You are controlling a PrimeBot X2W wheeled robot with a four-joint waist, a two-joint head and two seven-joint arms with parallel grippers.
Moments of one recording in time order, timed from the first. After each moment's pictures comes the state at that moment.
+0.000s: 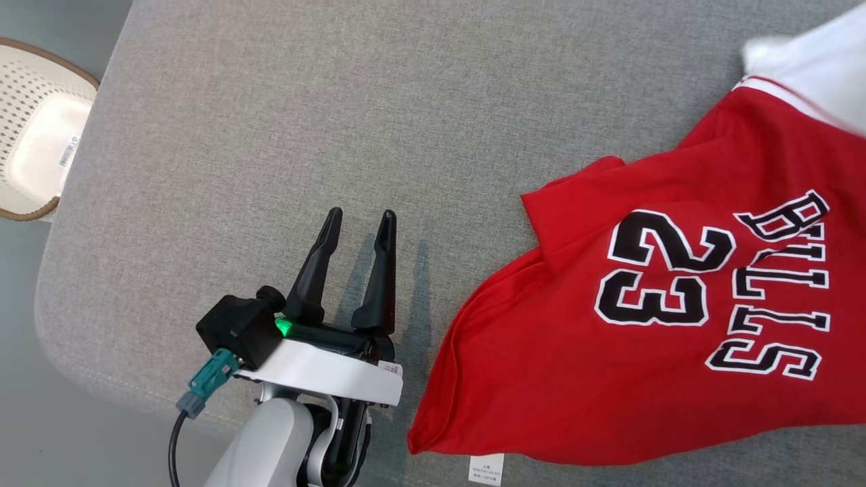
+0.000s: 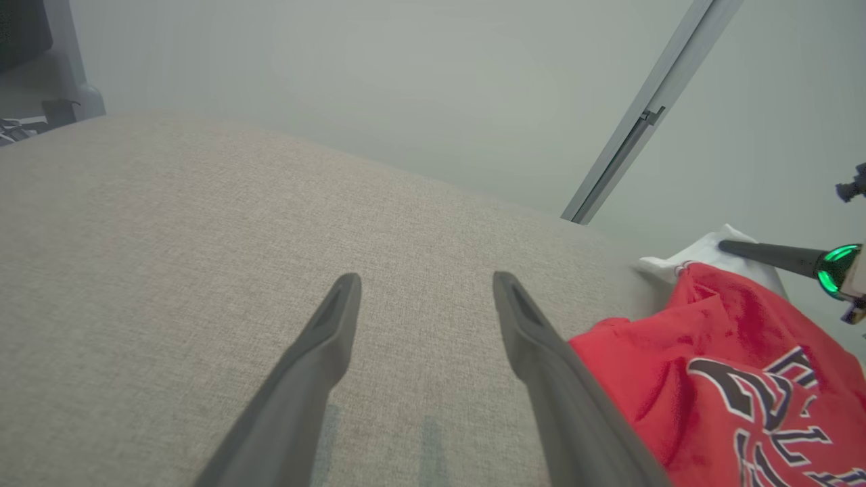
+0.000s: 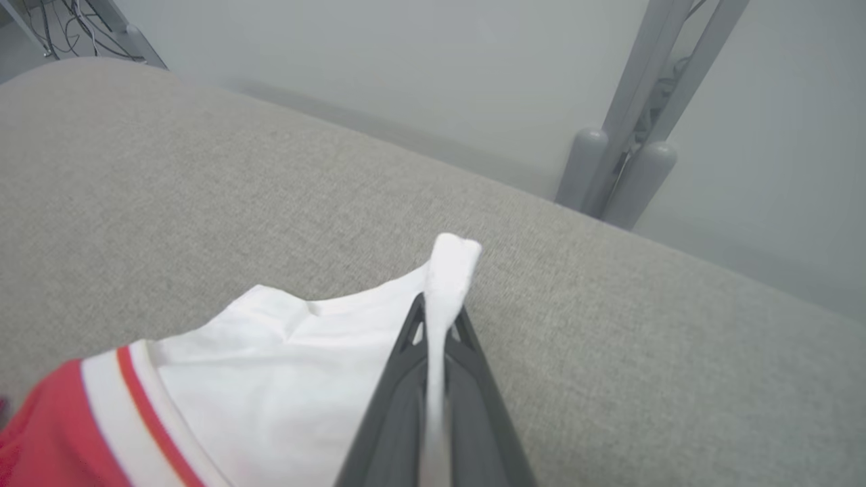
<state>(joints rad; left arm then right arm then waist) -0.26 0.05 -0.42 0.06 -0.58 0.10 -0.26 -1.19 -0.83 1.04 0.61 1.09 0.13 0.15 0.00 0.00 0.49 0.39</state>
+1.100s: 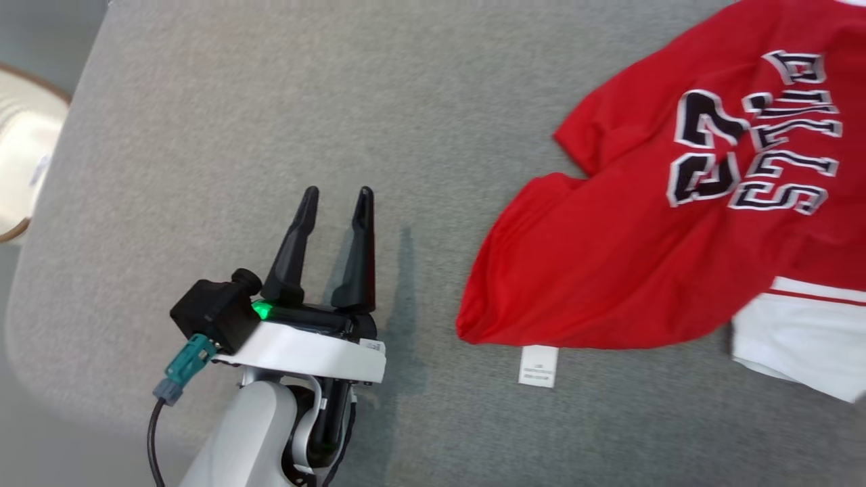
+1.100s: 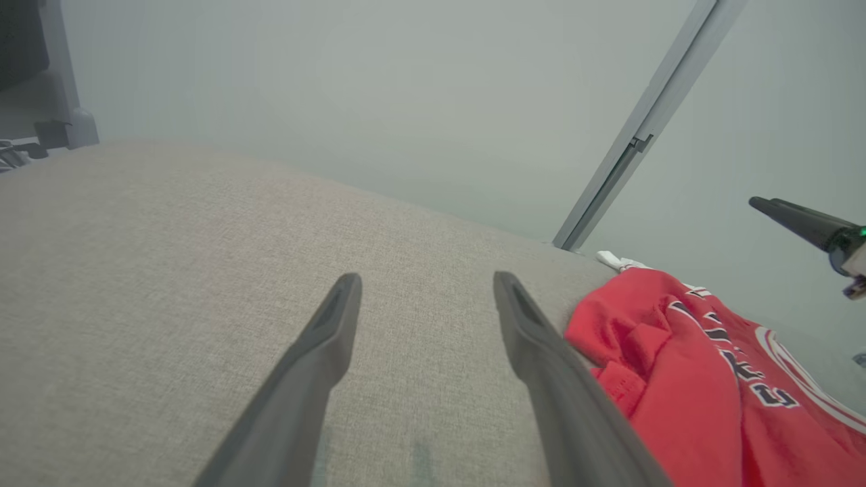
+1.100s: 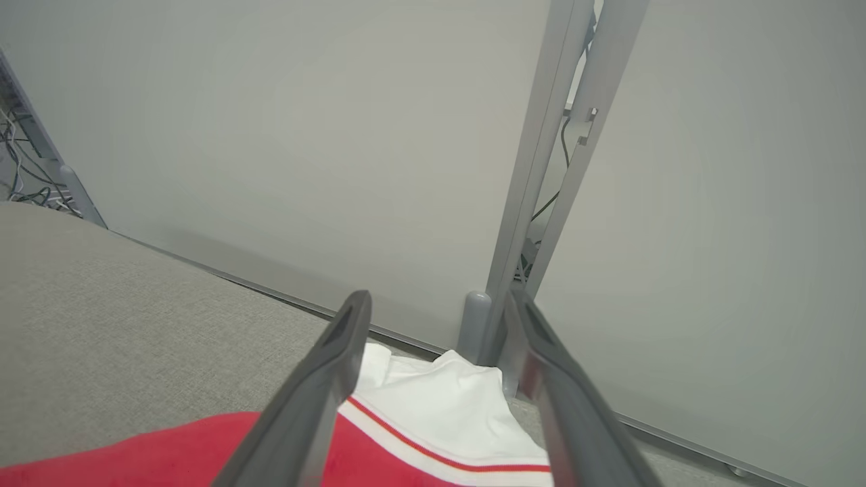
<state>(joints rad) -0.29 0.05 -0.38 0.06 -0.58 0.11 -0.26 -1.39 -0.70 1.10 0.94 0.96 0.13 -0.24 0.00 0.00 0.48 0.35</state>
